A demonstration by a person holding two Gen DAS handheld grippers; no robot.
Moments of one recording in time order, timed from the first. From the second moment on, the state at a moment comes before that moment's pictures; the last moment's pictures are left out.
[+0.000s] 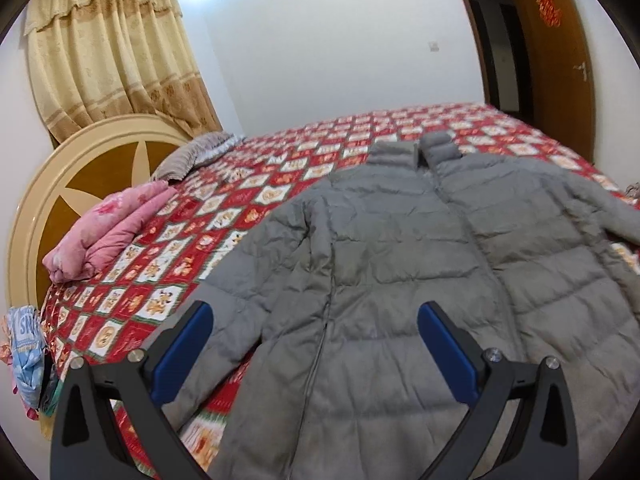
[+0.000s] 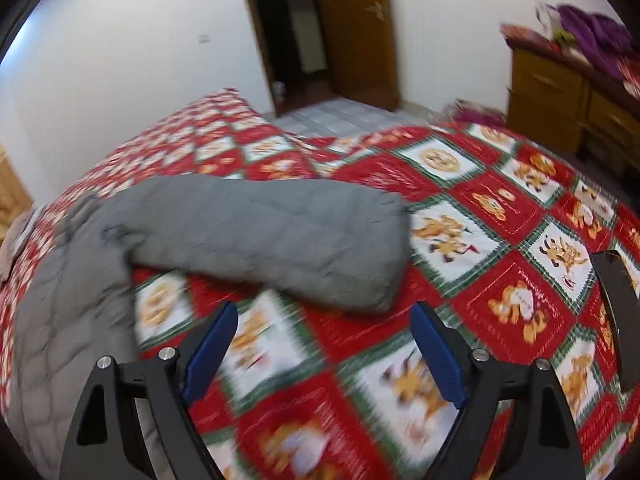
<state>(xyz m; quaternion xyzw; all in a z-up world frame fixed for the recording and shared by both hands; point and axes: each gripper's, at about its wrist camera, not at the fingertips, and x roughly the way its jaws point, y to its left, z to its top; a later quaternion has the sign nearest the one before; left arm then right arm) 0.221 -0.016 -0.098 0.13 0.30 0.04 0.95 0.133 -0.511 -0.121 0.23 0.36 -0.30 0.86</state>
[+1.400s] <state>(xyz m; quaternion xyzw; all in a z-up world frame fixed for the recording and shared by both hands) 0.336 0.088 -0.104 0.10 0.35 0.14 0.92 0.308 -0.322 -0.005 -0.01 0.31 -0.10 0.95</state>
